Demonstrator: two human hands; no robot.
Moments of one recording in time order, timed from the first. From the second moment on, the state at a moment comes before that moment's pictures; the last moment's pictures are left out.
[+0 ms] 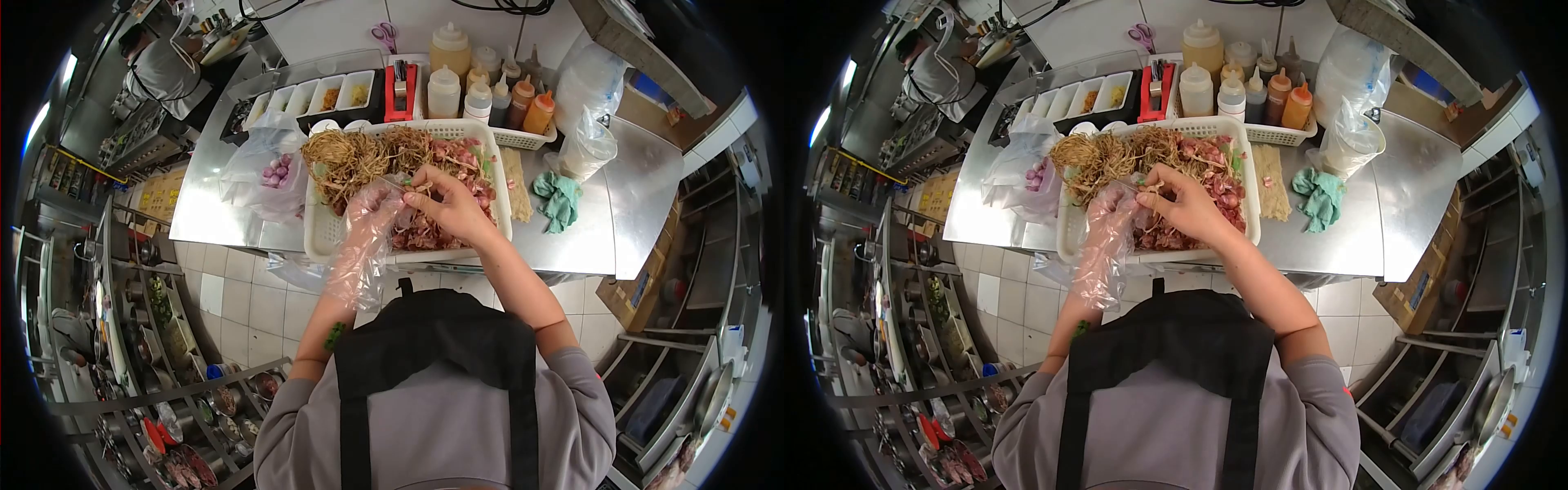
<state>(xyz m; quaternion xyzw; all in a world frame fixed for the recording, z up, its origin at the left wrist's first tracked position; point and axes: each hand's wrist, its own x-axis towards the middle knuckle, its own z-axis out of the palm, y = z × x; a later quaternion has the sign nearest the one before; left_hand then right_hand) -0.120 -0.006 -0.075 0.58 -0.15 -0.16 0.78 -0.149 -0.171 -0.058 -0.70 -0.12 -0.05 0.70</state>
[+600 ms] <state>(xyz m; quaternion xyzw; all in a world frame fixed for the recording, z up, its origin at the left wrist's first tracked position) -0.136 -0.026 -0.069 0.54 -0.02 -0.04 0.84 -0.165 -0.152 -0.049 -0.79 -0.09 -0.18 0.58</state>
